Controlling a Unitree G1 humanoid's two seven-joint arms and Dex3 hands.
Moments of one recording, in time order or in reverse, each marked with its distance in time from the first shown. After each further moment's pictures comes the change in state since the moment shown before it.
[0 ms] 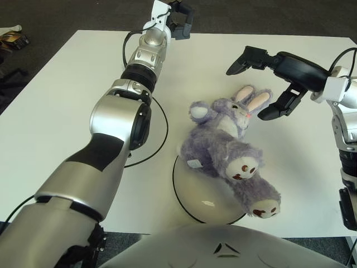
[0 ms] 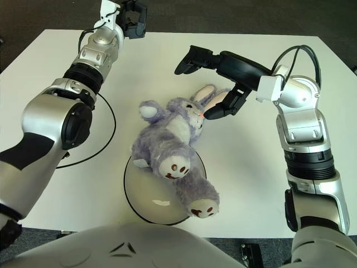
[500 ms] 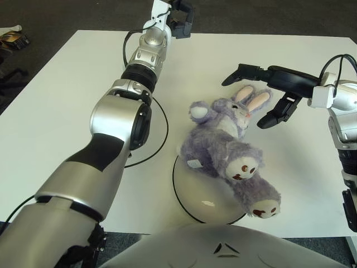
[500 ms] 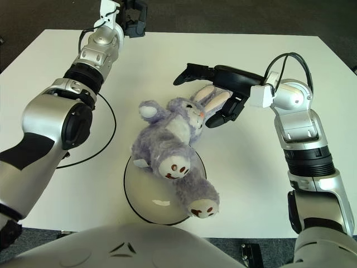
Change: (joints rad) left arm 0.000 -0.002 0.009 0.000 -0.008 -0.027 0.000; right arm 0.005 -0.021 0.046 0.135 -0.021 -0.139 0.079
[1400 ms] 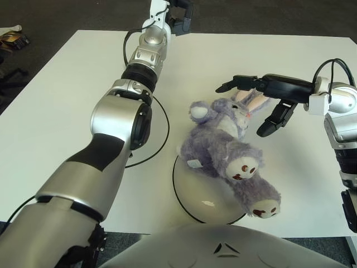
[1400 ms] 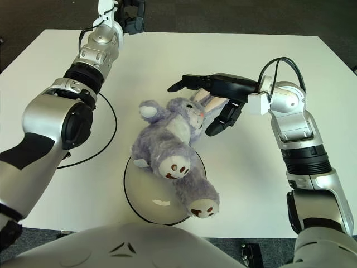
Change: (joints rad) left arm 0.000 -0.007 0.020 -0.013 -0.014 0.000 0.027; right arm -0.002 -0.002 0.054 0.024 0.006 -0.089 0.060
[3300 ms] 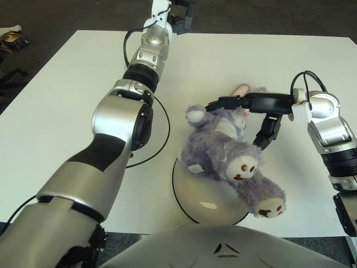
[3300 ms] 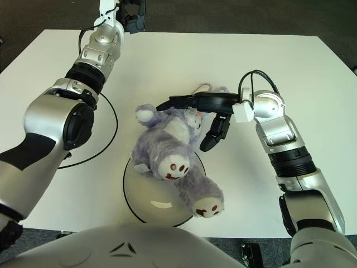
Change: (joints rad) left arm -0.001 -0.007 -0.023 -0.006 0.025 -0.014 0.044; right arm 0.016 0.075 0.104 0.056 0.067 -0.009 0.093
